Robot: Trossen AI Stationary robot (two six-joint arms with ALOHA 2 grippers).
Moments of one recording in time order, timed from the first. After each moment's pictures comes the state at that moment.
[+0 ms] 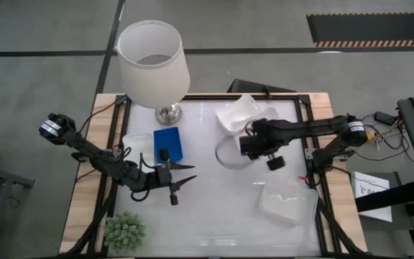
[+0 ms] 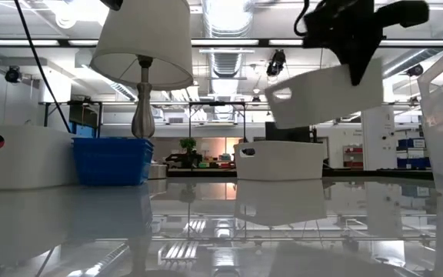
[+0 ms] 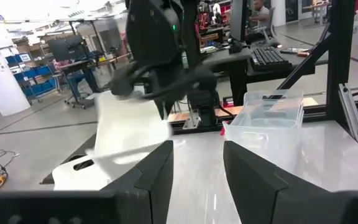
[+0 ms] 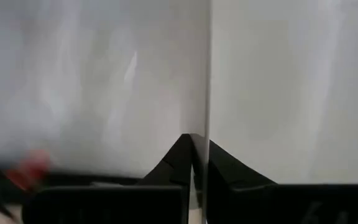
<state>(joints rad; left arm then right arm) -0.53 1.27 0.70 0.58 -0.76 0.16 0.05 1.61 1.47 -1.54 0.26 -0.33</state>
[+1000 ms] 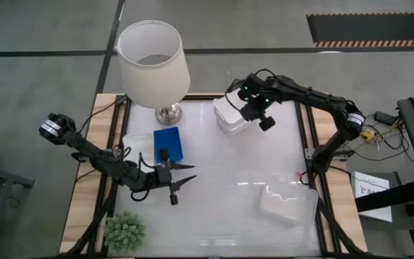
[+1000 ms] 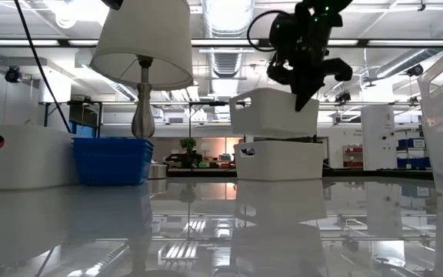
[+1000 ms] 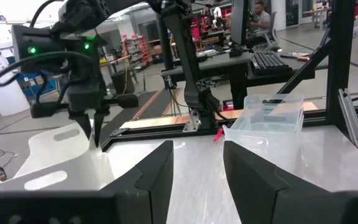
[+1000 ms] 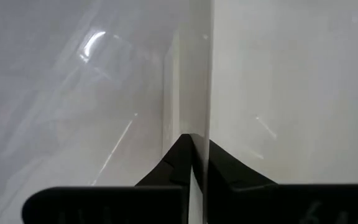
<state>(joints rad) -0.53 1.27 0.70 0.60 -0.76 0.16 -0.56 1.63 1.45 -1.08 -0.13 -1.16</state>
